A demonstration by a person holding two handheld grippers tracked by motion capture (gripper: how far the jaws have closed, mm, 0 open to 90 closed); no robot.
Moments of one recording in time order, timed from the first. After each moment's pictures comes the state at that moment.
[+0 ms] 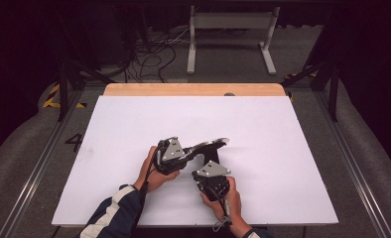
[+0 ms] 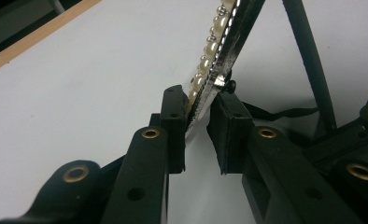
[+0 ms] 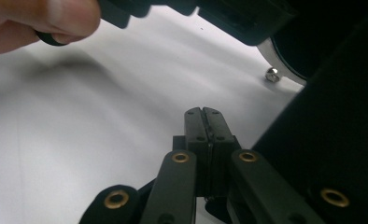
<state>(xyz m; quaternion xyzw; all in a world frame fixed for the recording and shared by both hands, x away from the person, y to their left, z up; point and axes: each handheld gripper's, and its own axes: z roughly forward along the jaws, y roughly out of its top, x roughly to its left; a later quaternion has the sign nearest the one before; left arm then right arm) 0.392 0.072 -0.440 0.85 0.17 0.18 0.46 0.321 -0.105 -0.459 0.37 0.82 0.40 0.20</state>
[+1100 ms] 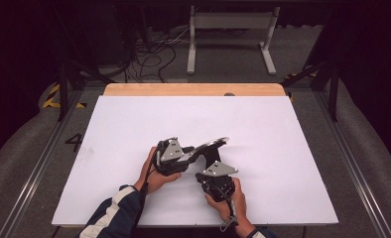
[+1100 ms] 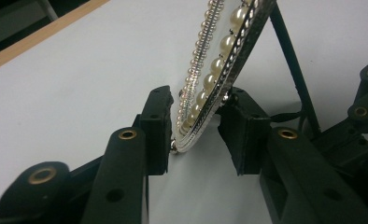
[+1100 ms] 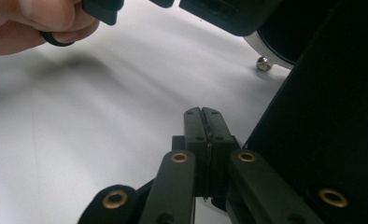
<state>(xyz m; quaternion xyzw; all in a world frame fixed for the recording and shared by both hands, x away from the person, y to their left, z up) 0.391 0.070 -0.440 0.84 0.17 0.16 0.48 0.319 -0.119 -0.457 0.38 0.81 0.41 0.17</state>
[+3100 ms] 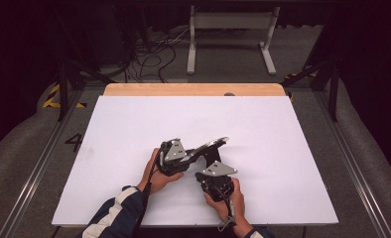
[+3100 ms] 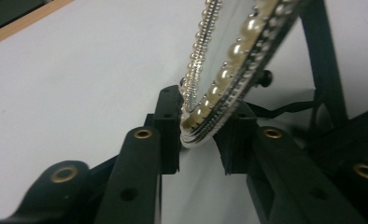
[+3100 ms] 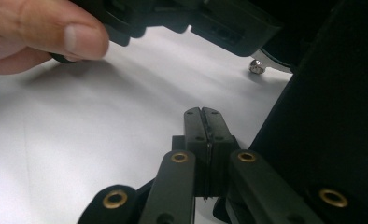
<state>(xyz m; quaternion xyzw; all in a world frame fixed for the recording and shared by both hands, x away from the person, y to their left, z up) 0.397 0.065 -0.452 0.85 0.19 0.16 0.46 0.320 -0.117 -0.459 0.38 0.81 0.41 0.18</state>
